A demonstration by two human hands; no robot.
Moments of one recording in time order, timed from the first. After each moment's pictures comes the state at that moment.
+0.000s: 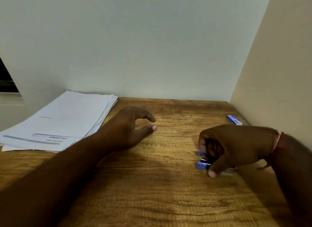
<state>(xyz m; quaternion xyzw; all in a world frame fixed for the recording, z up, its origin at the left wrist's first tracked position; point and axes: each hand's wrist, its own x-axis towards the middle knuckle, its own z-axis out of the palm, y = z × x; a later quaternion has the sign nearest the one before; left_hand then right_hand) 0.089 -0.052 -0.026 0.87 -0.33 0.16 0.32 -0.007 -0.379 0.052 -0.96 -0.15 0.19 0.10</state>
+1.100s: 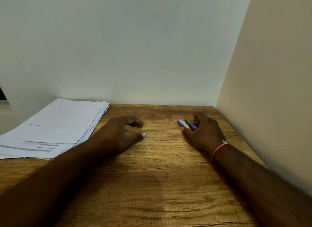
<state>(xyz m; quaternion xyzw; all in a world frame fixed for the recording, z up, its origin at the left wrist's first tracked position) 0.075 -0.056 -0.021 0.90 -0.21 0.07 0.37 0.048 -0.369 -0.017 -0.95 0.11 -0.15 0.26</state>
